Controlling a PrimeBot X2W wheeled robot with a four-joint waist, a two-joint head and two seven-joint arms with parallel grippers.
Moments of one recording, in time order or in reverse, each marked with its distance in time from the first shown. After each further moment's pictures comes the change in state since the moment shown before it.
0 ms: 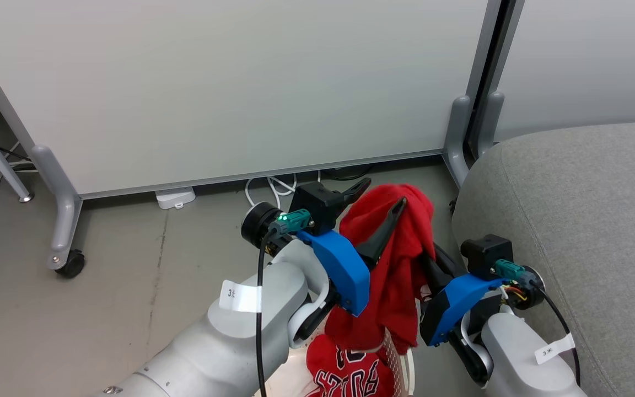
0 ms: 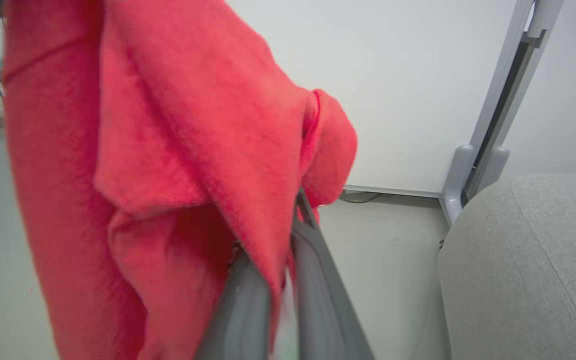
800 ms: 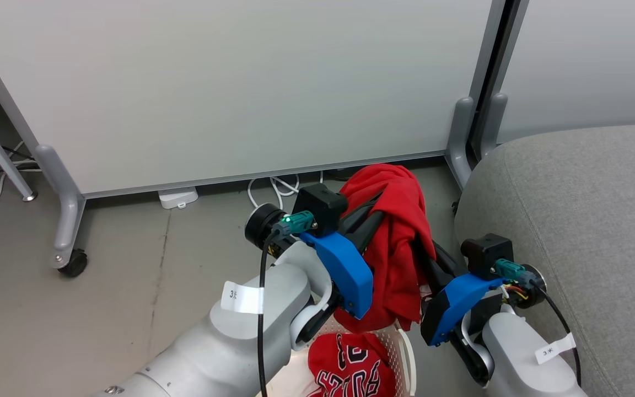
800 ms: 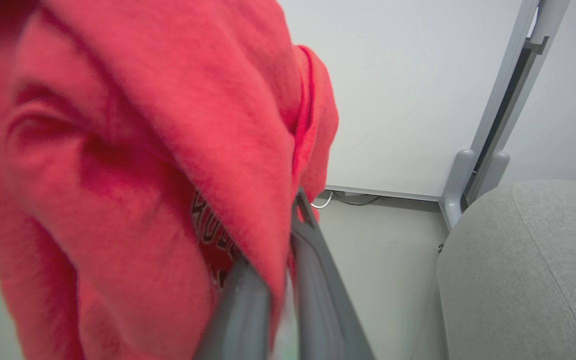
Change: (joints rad) left arm -0.002 0.000 -0.017 -0.010 -0.014 0.000 0.000; right arm 0.009 0.000 -0.016 -0.025 -0.026 0.000 0.016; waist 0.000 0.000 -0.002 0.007
